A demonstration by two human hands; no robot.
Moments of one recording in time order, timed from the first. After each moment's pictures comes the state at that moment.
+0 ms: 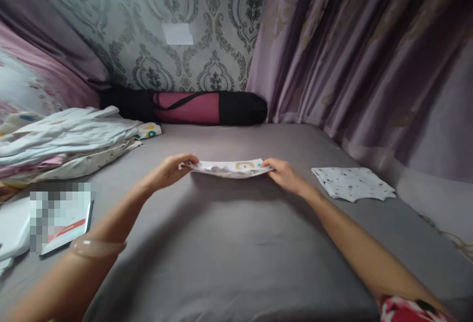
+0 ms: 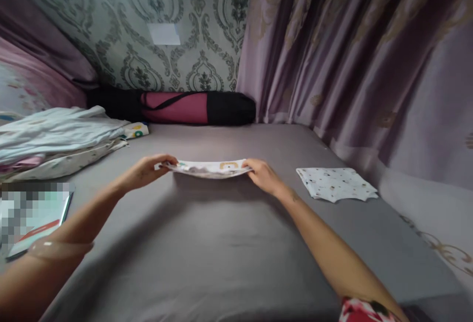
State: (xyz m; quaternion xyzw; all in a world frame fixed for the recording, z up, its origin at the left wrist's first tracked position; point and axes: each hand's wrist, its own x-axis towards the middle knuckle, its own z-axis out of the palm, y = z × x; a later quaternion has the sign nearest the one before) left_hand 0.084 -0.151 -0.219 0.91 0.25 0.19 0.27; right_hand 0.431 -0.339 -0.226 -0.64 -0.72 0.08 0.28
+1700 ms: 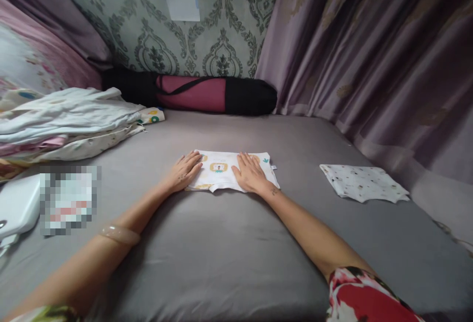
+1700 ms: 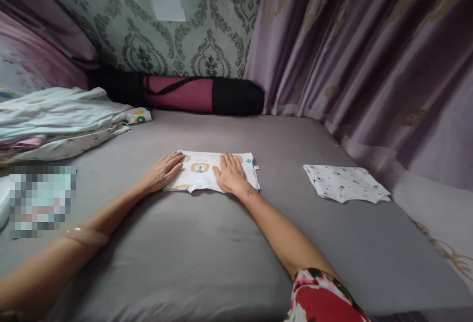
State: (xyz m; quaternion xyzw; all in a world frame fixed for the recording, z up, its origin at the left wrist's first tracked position) left_hand 0.094 -0.162 -0.300 0.90 0.38 0.11 0.17; right_hand 0.333 -0.282 -0.274 -0.73 -0.67 0.07 0.09
